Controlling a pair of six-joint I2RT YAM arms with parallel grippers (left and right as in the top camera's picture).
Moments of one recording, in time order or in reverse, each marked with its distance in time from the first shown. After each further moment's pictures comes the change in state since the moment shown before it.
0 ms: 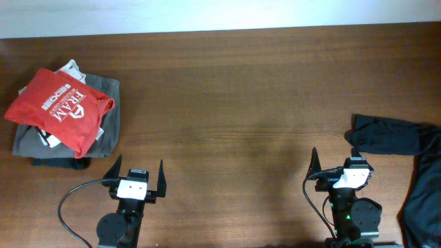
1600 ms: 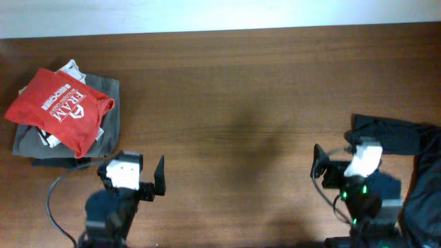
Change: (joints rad) left arm 0.000 0.361 0.384 -0.291 0.060 -0.154; right arm 0.000 0.428 0.507 -0.443 -0.061 0.136
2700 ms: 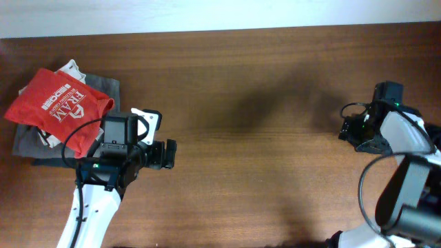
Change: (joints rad) left arm 0.000 0.784 0.480 -0.330 0.107 0.000; right arm -0.338 1.335 0.599 -0.208 0.185 -0.052
